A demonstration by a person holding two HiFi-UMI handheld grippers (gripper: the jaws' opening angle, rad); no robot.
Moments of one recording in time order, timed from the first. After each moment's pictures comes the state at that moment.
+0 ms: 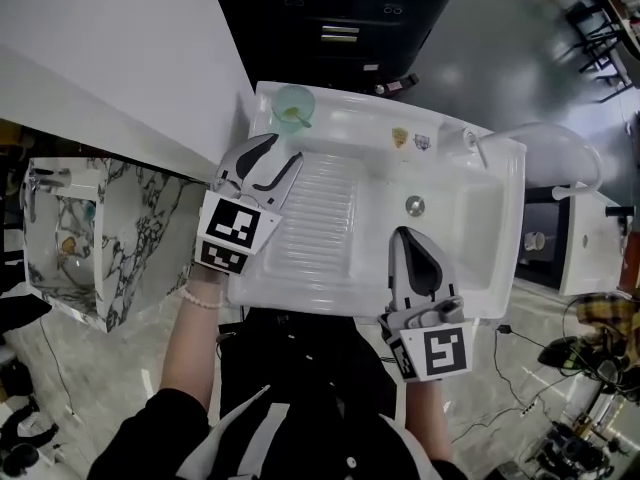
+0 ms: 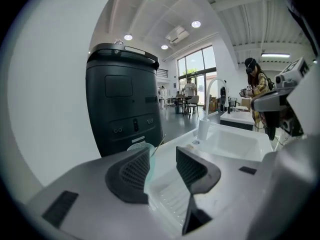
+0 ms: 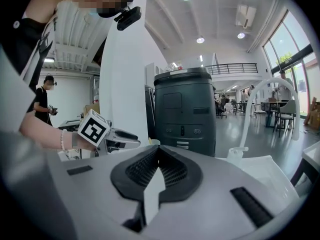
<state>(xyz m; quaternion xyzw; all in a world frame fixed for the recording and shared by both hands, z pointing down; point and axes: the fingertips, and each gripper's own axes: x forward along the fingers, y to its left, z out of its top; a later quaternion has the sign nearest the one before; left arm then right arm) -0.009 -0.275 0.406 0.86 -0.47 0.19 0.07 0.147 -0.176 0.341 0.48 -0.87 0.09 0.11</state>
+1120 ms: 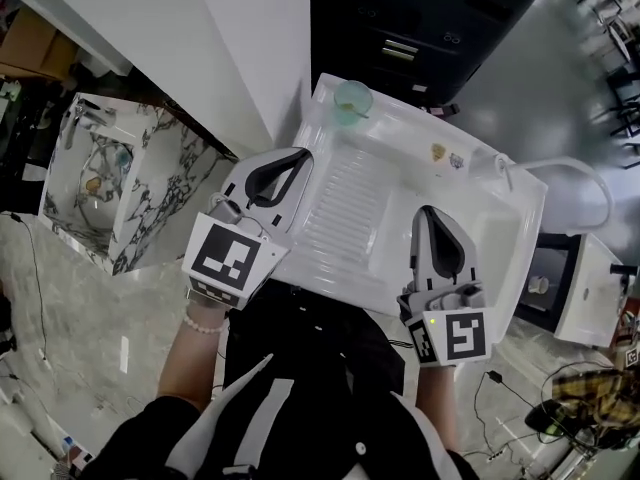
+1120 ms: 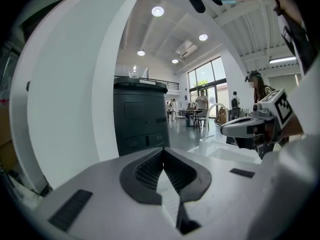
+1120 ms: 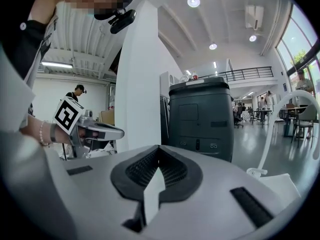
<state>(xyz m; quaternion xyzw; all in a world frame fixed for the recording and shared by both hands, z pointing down) -0.040 -0.188 0.303 0.83 -0.54 0.12 0.04 0.114 -0.178 0.299 0.40 -0.91 0.05 0.08</state>
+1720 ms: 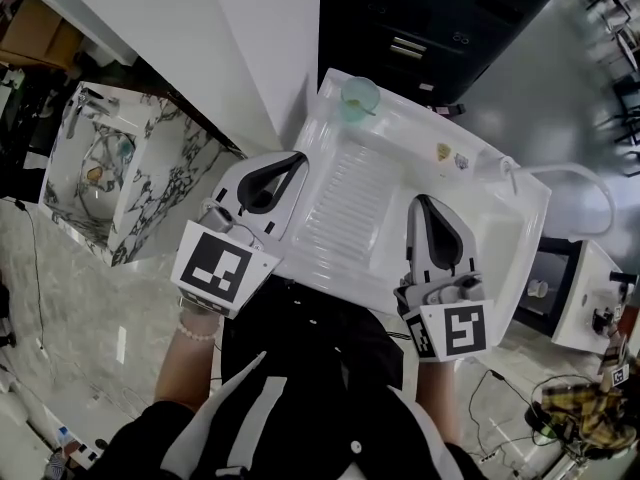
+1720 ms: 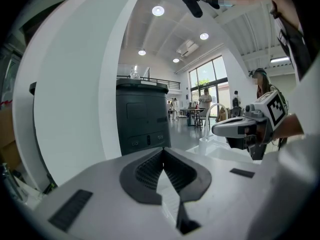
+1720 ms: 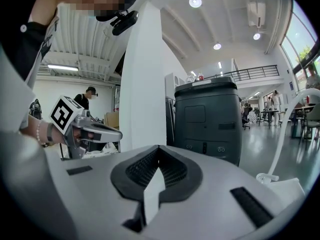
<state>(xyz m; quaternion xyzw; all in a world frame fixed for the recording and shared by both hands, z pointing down) -0.048 -0.172 0.296 0.82 -0.55 0.12 0.06 0.092 -0.183 0.292 0.37 -0.92 0.04 0.07</state>
